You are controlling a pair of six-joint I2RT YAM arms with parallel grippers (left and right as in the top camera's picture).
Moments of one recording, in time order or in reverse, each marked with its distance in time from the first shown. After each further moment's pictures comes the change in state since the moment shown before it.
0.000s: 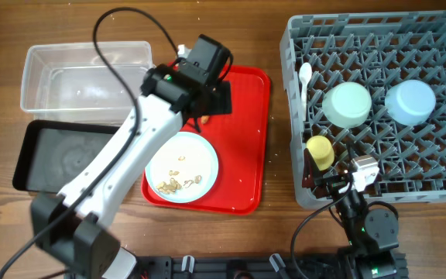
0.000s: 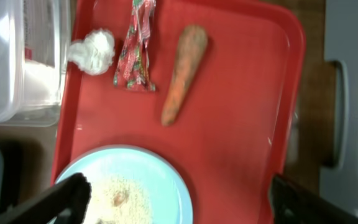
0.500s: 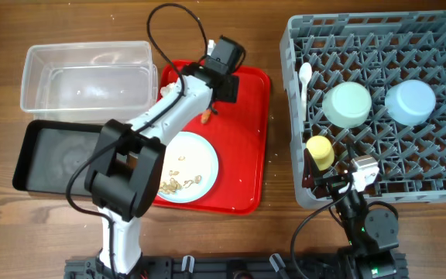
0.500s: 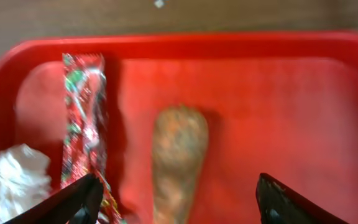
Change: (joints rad) left arm 0.037 0.381 -0.002 0.435 -0.058 0.254; right arm 0.000 0.000 -0.001 0.000 0.000 0.000
